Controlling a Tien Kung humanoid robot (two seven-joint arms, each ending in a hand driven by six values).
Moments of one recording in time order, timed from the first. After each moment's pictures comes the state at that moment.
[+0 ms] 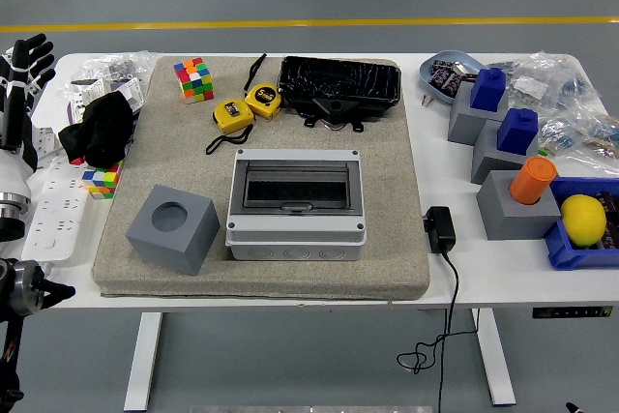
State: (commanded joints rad) left arm -0.03 0.09 -1.60 -1.63 1.37 0.25 -0.10; right arm 0.07 -0.25 0.37 0.31 -0.90 -0.49 0.13
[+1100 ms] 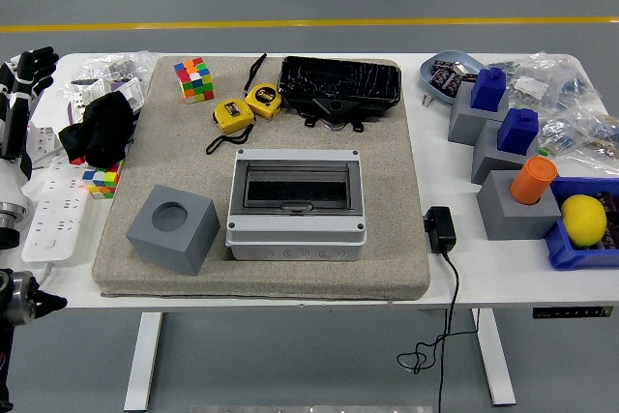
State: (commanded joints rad) left arm 0.01 0.10 -1.61 -1.62 1.41 0.22 -0.12; right arm 0.06 -0.25 0.29 0.34 -0.93 -0.46 0.11
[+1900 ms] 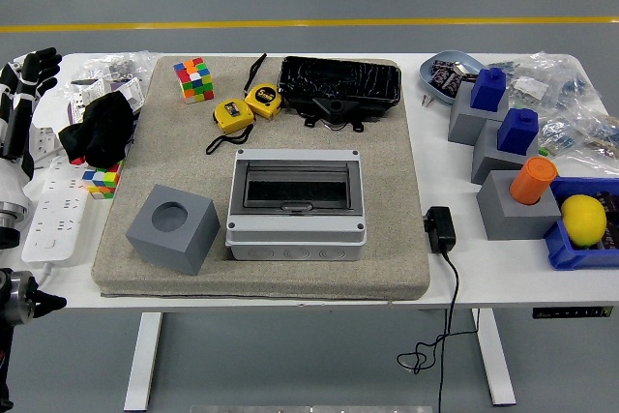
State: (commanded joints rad) left arm 0.00 0.10 -1.61 -1.62 1.40 0.21 -0.11; right arm 0.07 -0.25 0.32 0.34 -0.92 -0.44 0.11
